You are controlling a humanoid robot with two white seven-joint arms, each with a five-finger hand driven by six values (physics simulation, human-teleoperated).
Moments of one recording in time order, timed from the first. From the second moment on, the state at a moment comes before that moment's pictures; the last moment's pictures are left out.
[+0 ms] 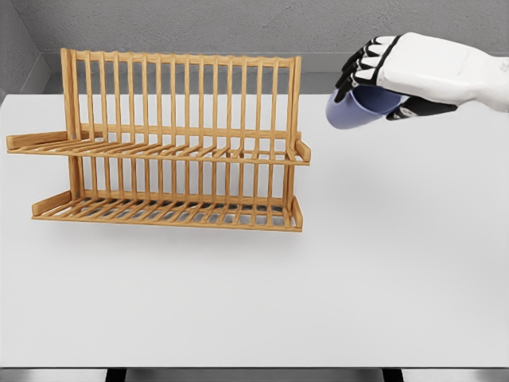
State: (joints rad) left arm -0.02 0.00 -0.15 -0.02 -0.07 -0.14 -0.05; right arm -0.75 -0.87 0.43 -1.75 0.20 -0.51 0.61
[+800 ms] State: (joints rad) left arm -0.02 0.00 -0.15 -0.02 -0.07 -0.14 -0.05; right arm -0.81 -0.71 0.54 -1.75 0.20 -0.51 0.61
